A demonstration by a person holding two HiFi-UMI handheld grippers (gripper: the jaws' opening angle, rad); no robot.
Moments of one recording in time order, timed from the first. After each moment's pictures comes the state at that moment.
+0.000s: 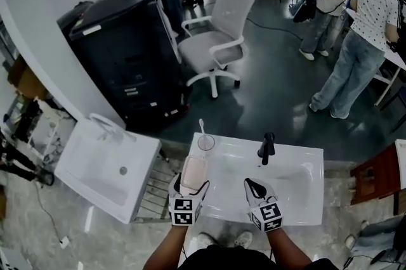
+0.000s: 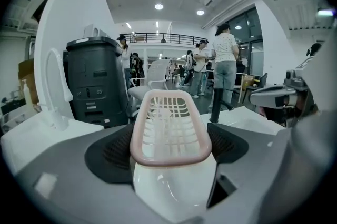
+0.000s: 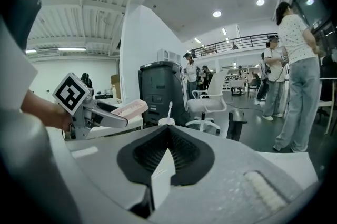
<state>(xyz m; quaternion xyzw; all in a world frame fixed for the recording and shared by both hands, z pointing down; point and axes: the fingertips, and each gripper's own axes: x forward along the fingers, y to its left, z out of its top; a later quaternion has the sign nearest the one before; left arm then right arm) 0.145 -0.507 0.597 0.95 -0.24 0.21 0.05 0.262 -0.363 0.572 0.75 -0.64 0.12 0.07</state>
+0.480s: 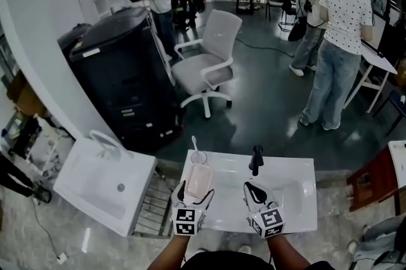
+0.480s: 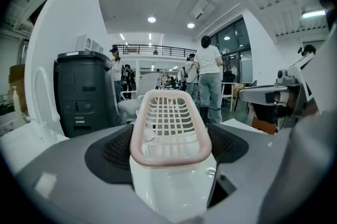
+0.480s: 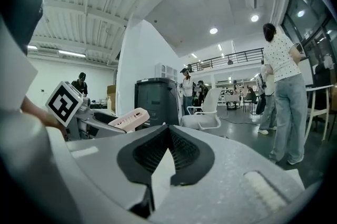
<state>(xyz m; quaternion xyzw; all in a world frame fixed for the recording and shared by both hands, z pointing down) 0.182 -0.474 0.547 0.97 -0.20 0.15 0.02 0.283 -0.346 0.509 0.78 -0.63 0.05 0.03</state>
